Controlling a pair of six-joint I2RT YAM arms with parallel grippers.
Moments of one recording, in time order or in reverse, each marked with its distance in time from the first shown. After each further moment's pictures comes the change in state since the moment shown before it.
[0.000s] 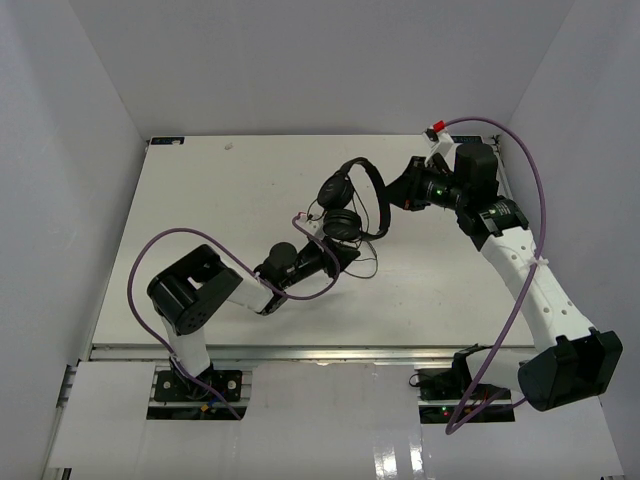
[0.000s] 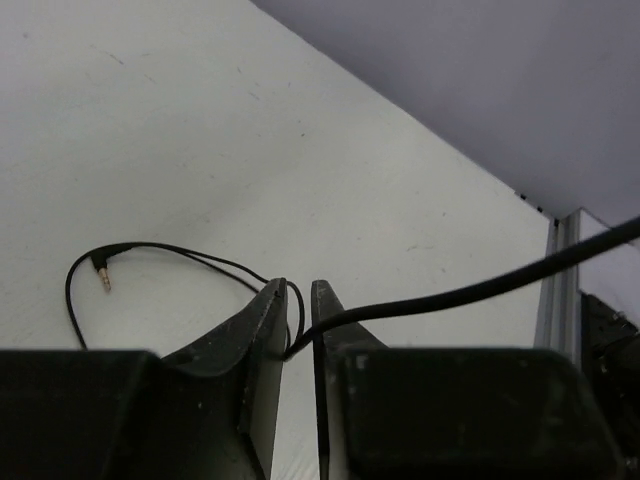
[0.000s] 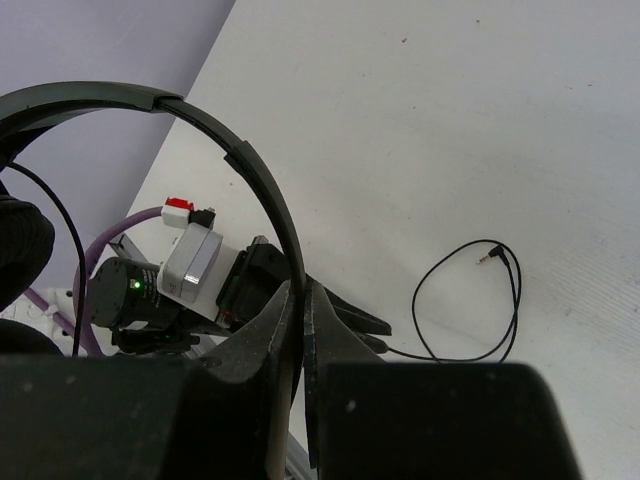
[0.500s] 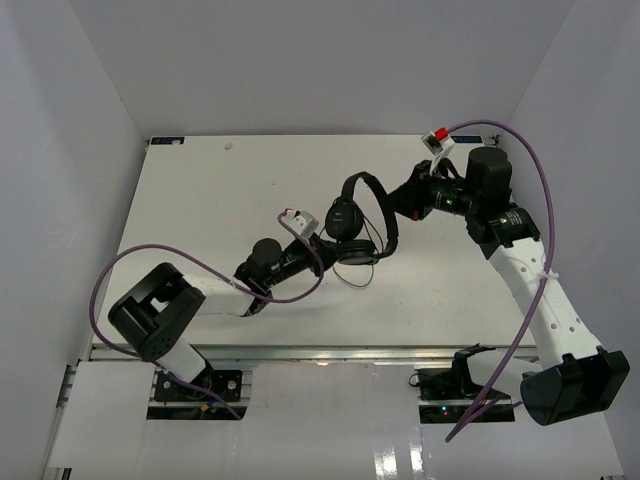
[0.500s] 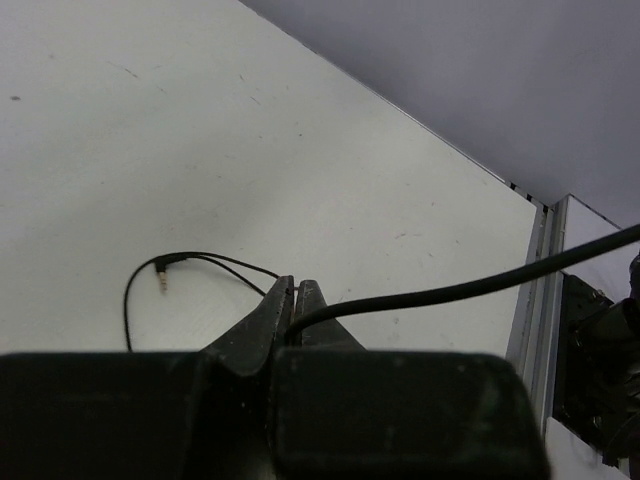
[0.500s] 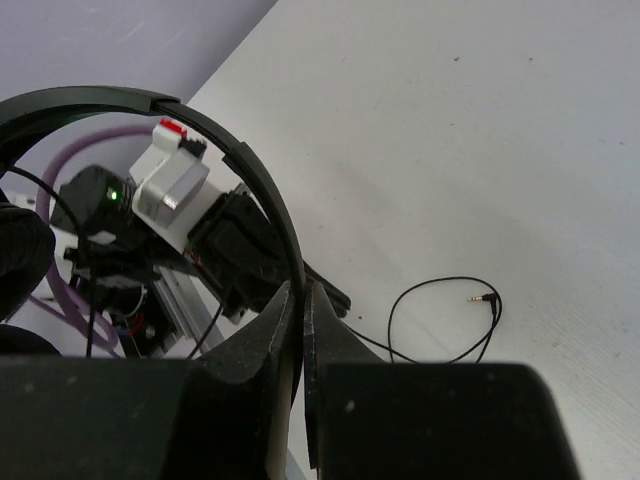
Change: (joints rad) left arm 0.033 -0.199 -0.058 -0.158 0.037 0.037; right arm -0.027 -0.067 -0.019 0.000 -0.156 -0.149
